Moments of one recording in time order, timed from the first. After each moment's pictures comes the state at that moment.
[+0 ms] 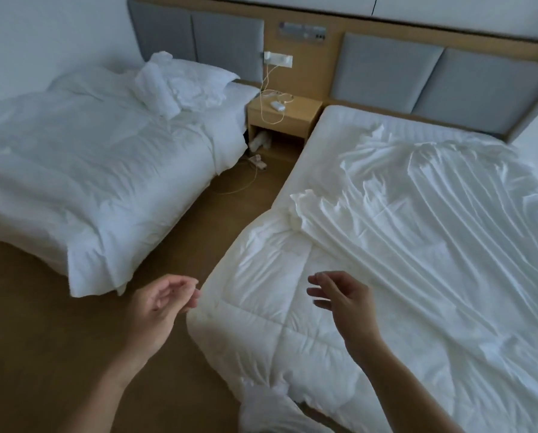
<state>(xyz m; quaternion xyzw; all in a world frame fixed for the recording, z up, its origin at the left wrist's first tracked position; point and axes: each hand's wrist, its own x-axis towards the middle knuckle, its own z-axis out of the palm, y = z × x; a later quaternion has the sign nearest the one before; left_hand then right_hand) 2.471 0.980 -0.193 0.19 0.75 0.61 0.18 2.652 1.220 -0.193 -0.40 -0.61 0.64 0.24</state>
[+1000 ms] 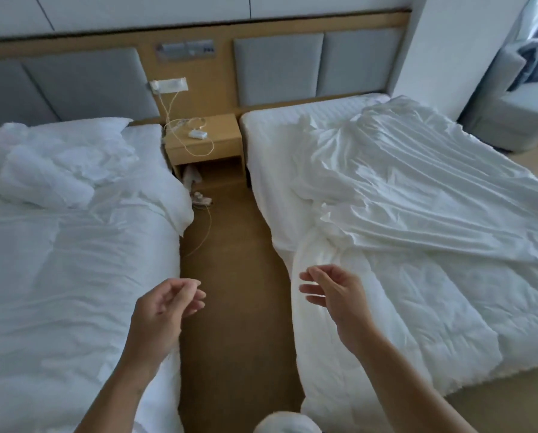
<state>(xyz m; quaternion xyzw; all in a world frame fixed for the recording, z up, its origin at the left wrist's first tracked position) 1.904 1.009 -0.177 0.38 0.69 0.52 0.33 2.159 1.112 -0.191 -0.55 -0.44 0.58 0.40</state>
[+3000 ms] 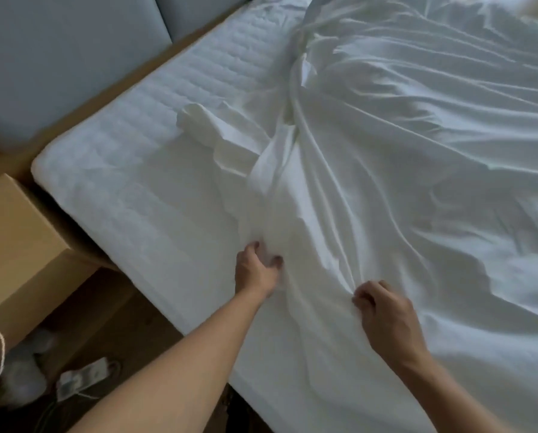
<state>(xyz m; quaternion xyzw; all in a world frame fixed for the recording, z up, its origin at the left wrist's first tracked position) 1.907 2.164 -0.596 0.59 0.68 0.11 0.42 2.085 1.994 -0.574 -0.84 -0.44 0.21 0.23</state>
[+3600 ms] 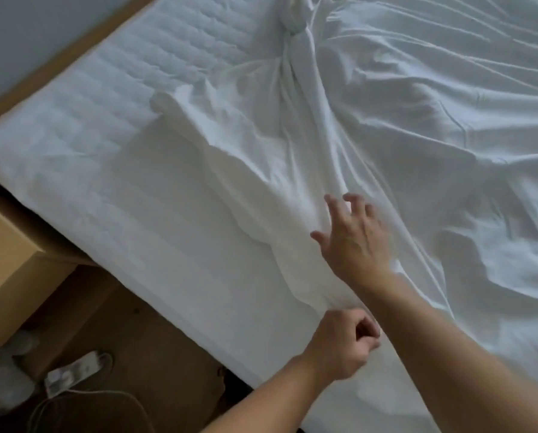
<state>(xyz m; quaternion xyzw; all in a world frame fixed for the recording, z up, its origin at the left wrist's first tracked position) 1.940 2.053 -0.560 0.69 0.34 -0.01 0.64 2.060 2.123 -0.516 -0.86 -0.50 0.08 0.04</state>
